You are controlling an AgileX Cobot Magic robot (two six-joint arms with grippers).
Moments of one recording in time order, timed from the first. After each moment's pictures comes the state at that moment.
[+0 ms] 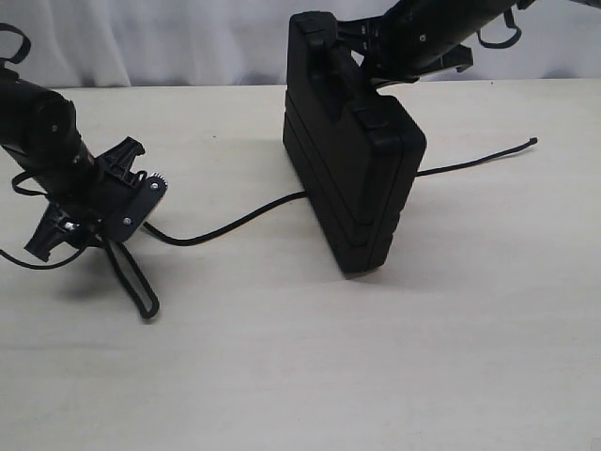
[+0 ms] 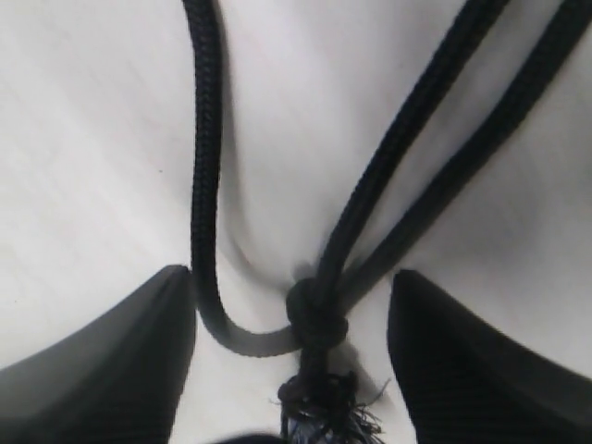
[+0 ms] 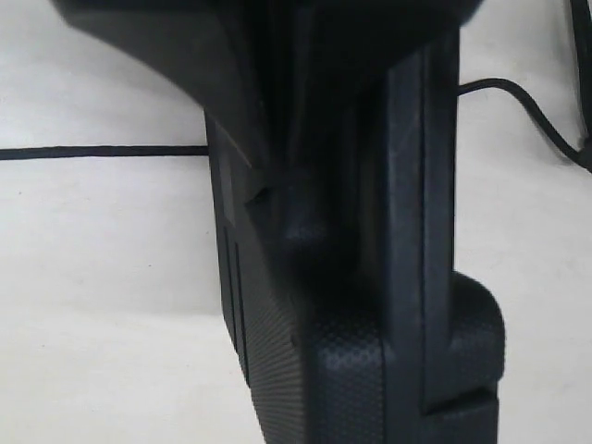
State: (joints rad) left arm -0.23 1.94 -1.06 0.15 0.50 1.73; right arm 0.27 1.93 -1.65 0.31 0.78 0.01
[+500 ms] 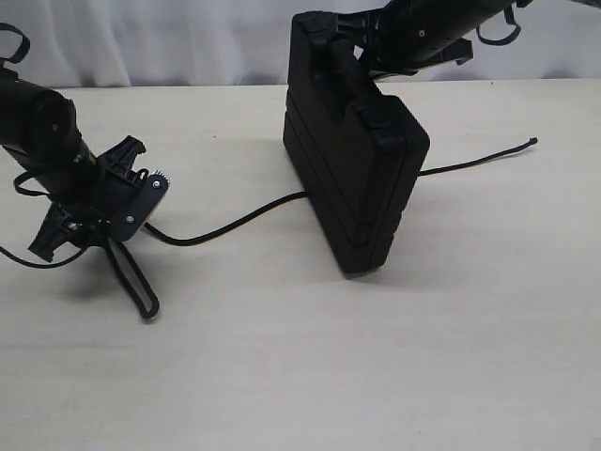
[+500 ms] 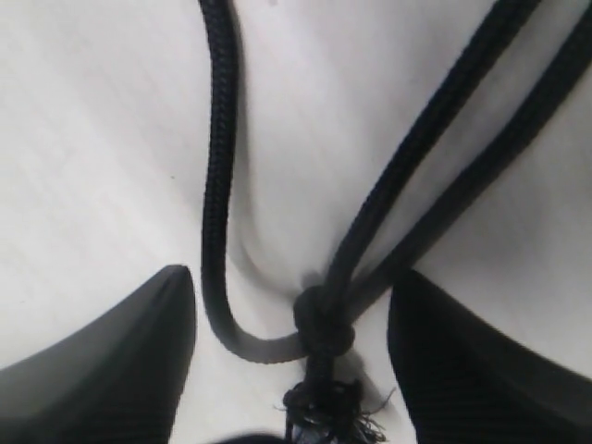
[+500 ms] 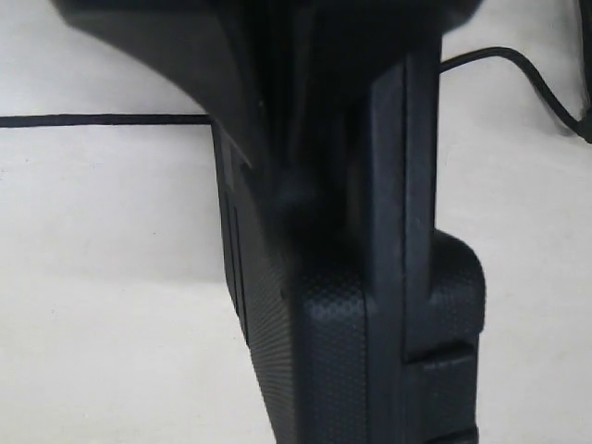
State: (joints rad) left arm -0.23 1.94 -1.06 0.13 0.49 1.73; right arm 0.27 1.93 -1.65 0.31 0.73 0.00
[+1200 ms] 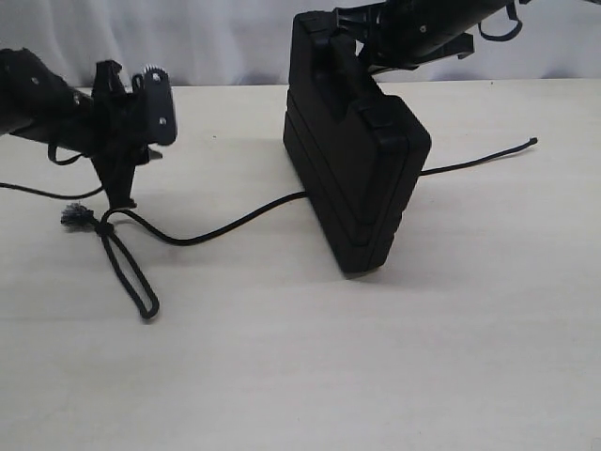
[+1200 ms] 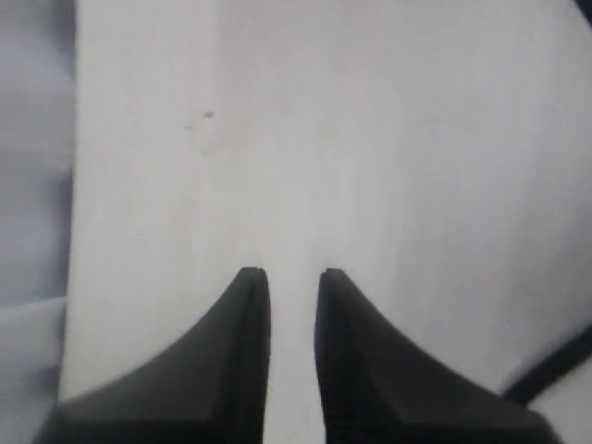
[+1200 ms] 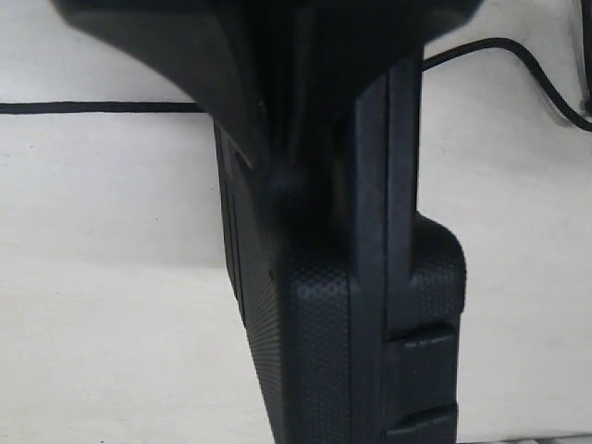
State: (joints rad) left arm -0.24 1.86 -1.06 -0.52 0.17 1.72; right arm 0.27 1.92 -1.65 0.30 0.71 0.00
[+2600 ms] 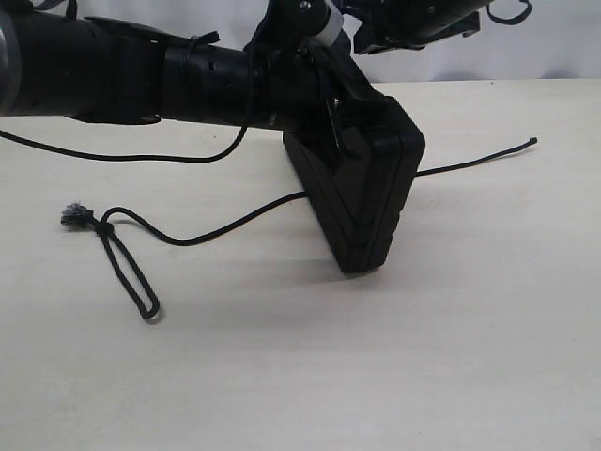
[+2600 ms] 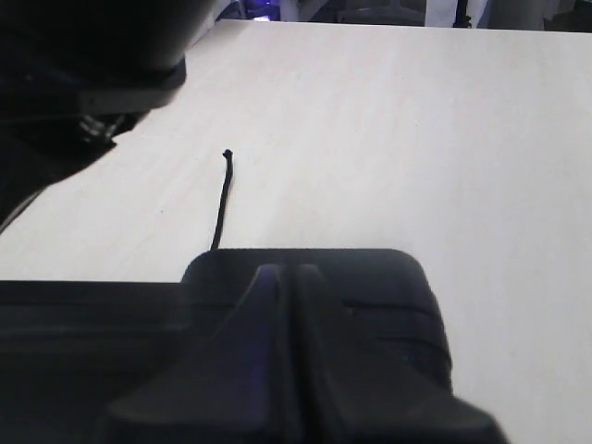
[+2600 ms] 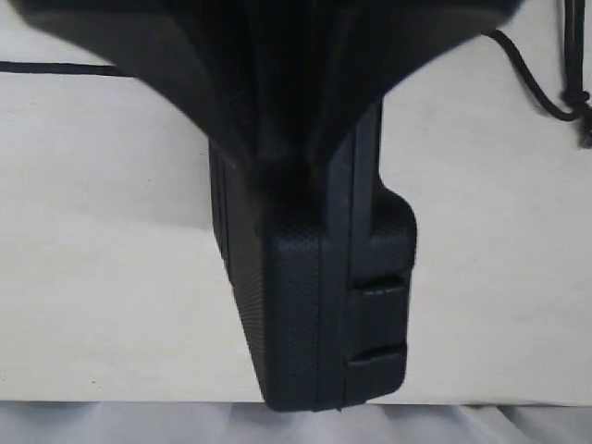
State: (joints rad) left arm -0.58 1.85 -1.21 -1.75 0.54 2.11; right arm 0.27 1.88 -1.65 0.33 0.69 -0.06
